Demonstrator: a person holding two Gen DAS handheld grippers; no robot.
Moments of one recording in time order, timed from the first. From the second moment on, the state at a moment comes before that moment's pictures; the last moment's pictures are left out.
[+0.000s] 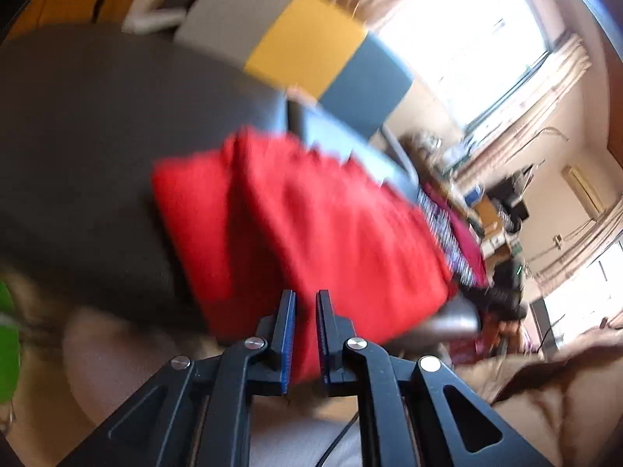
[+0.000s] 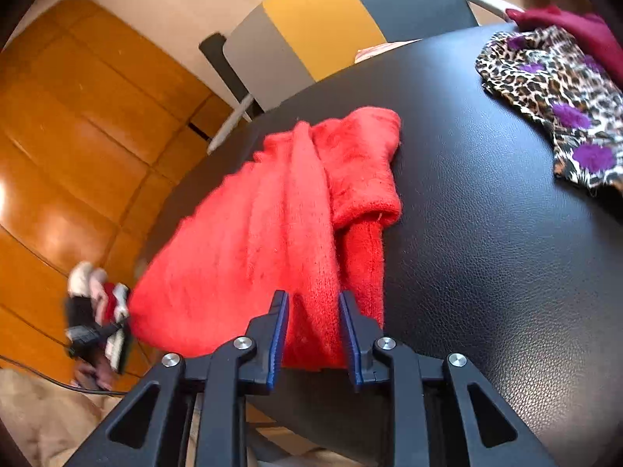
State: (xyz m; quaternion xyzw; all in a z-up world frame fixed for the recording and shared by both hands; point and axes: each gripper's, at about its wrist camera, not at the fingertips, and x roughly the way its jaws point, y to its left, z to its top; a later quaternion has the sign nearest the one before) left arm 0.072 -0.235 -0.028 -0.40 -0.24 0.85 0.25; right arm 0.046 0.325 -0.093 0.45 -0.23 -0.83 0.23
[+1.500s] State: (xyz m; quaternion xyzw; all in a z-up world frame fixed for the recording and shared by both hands) left arm -0.070 -0.161 -0.083 -0.39 -0.12 0.90 0.15; right arm -0.049 0.273 -0.094 0.40 -0.11 -0.91 0.07
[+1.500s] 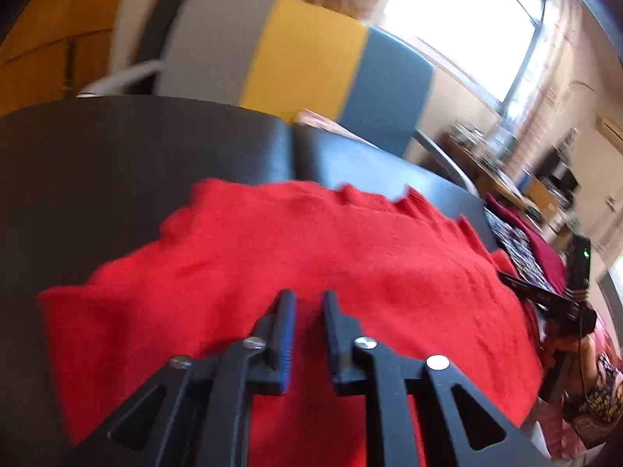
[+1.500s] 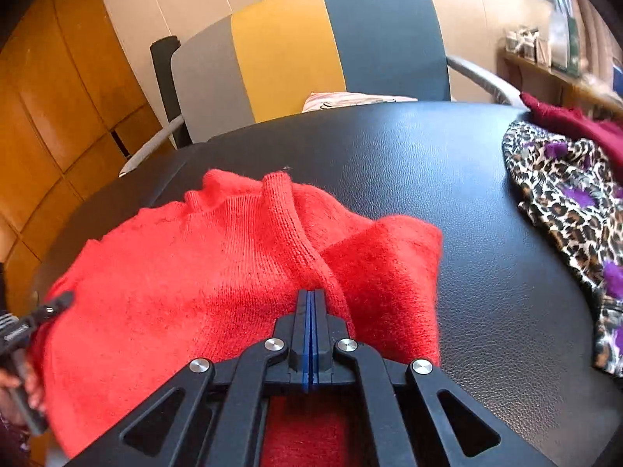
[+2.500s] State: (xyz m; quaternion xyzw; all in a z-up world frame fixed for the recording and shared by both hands) left arm 0.008 -0.245 -0.093 -0.42 -0.24 0.87 0.07; right arm -0.055 0.285 -0.103 0.39 -0.15 -0.90 0.10
